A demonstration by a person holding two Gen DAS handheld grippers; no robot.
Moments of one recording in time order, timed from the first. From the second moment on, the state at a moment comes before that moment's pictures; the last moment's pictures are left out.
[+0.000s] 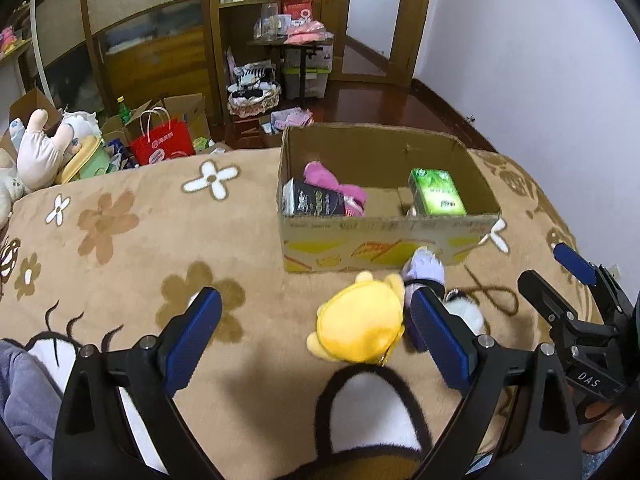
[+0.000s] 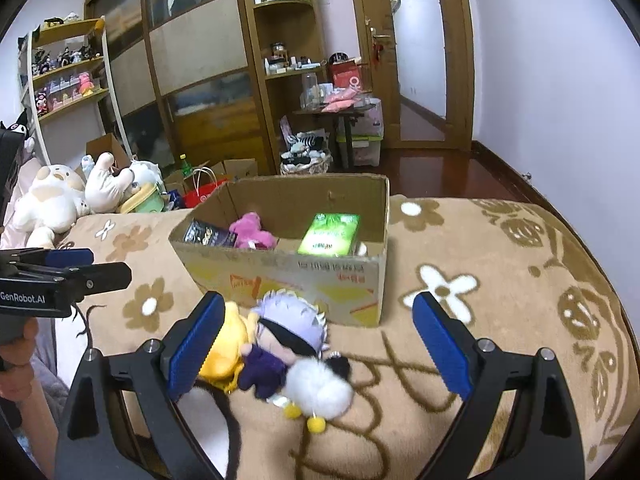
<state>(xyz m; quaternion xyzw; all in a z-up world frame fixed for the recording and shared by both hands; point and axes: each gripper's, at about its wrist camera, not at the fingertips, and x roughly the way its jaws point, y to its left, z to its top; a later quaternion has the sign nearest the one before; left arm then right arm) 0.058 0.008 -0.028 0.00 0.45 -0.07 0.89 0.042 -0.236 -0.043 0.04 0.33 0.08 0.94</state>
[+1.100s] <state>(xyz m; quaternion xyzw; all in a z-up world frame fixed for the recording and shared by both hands) 0.104 -0.005 -0.088 -0.04 0.54 -0.06 0.84 0.060 -0.235 -0.106 0.02 0.41 0.06 0.91</state>
